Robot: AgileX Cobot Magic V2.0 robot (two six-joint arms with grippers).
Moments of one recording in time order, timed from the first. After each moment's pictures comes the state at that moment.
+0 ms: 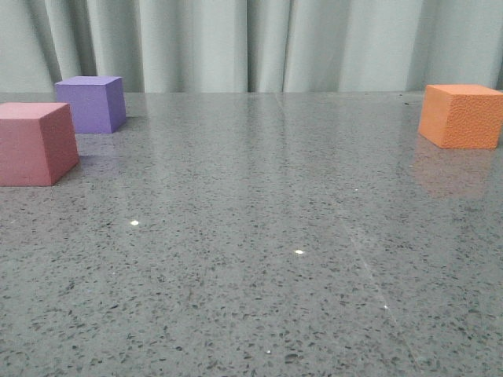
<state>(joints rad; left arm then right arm) 0.04 0.00 0.00 -0.11 0.08 0.06 0.04 -0.01 0.03 -0.02 0.08 0.10</state>
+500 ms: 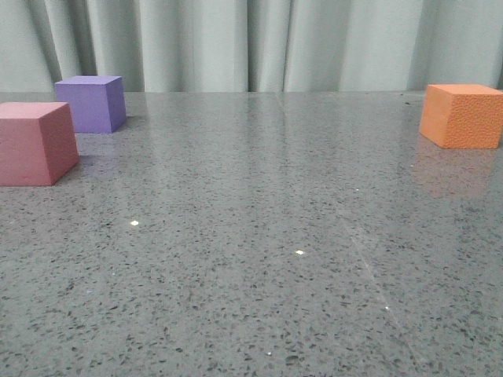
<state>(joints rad) 0.04 0.00 0.00 -0.11 0.08 0.06 0.04 -0.01 0.03 -0.03 0.04 0.10</state>
